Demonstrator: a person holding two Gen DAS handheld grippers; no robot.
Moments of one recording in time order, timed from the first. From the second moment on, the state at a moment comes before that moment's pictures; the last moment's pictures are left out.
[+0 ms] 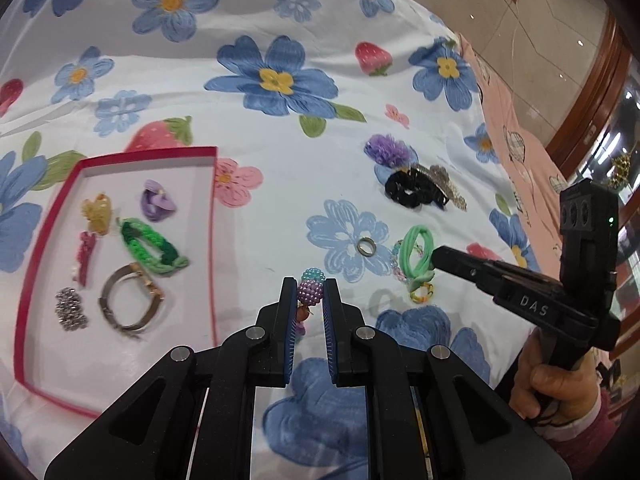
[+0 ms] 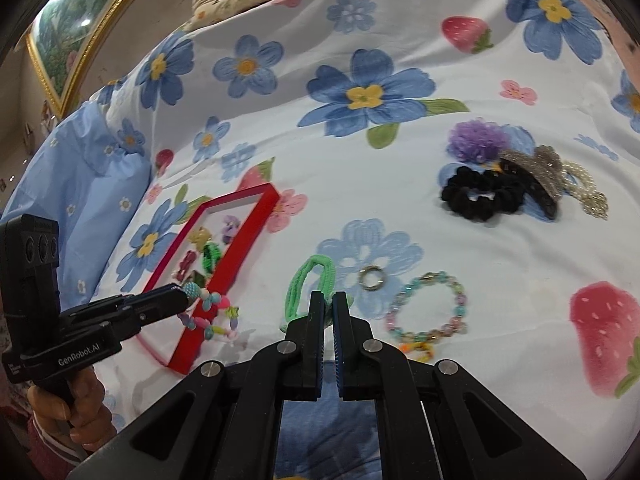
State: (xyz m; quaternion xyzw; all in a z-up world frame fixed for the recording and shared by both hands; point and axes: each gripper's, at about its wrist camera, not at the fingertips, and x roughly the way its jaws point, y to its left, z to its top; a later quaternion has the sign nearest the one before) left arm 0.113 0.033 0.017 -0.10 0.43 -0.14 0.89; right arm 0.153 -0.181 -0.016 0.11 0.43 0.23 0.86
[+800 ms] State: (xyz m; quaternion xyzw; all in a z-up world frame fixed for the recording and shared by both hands) left arm 0.077 0.136 0.025 -0.15 0.40 -0.06 0.90; right arm 0.141 -0.082 -0.012 0.07 0.44 0.33 0.83
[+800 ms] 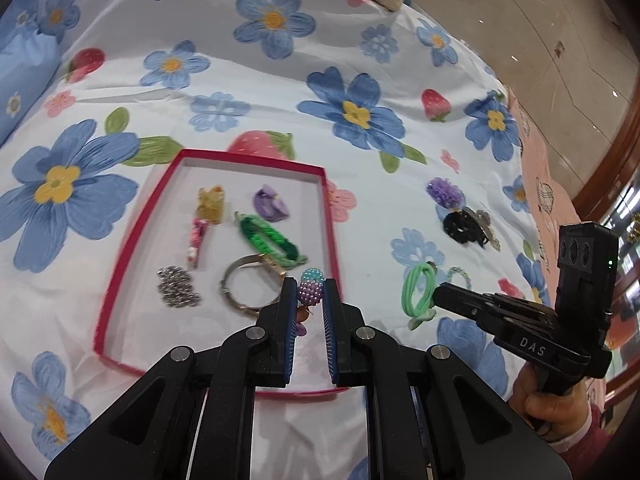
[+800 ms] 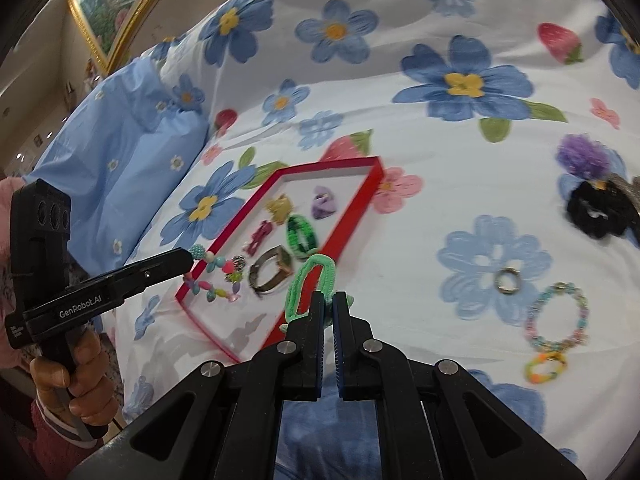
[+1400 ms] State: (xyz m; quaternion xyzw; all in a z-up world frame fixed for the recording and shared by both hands) left arm 0.072 0.193 -0.014 -0.21 0.43 -0.02 0.88; right arm 0.140 0.018 -0.041 0.01 0.48 0.39 0.78
